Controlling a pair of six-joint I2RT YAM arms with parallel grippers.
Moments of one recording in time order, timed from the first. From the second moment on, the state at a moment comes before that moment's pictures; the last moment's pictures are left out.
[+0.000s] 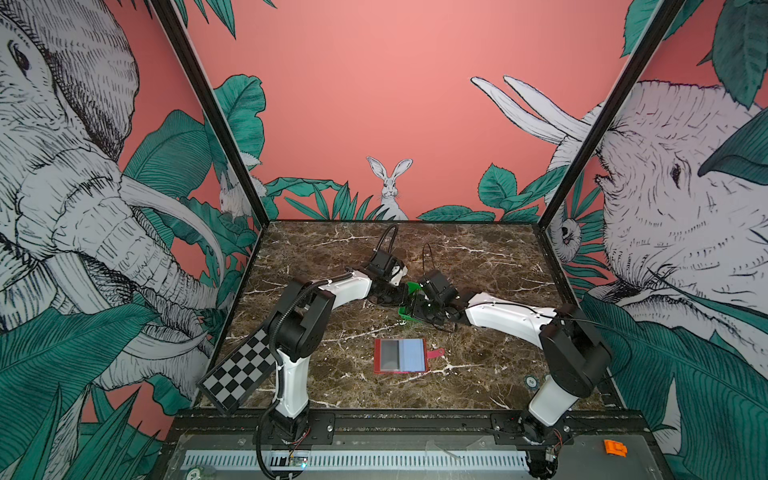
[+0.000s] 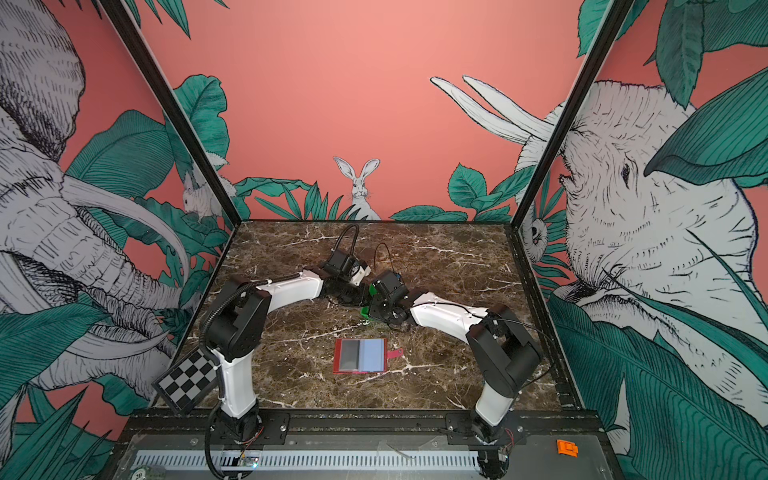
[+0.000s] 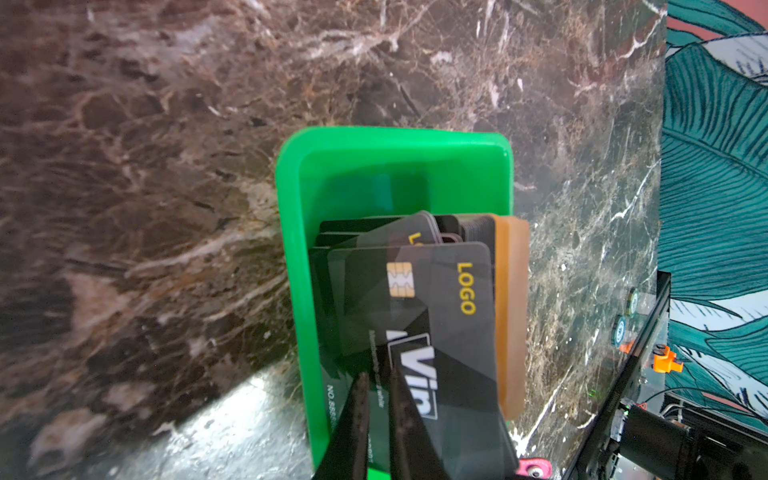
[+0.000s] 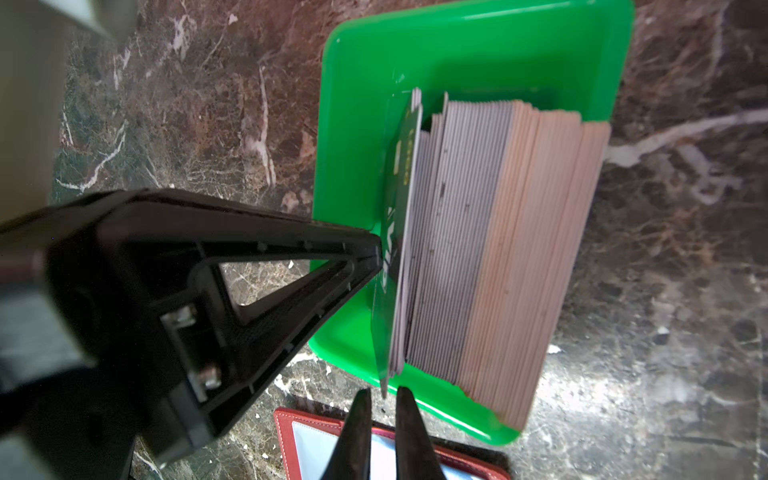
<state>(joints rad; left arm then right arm) -0.60 1.96 1.27 -0.37 0.49 -0.40 0.76 1.69 1.06 -0.34 -0.07 0.93</state>
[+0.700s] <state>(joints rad) -0.59 1.93 1.27 -0.38 0.49 -0.42 0.77 1.65 1.04 -0.36 -0.05 0.94</state>
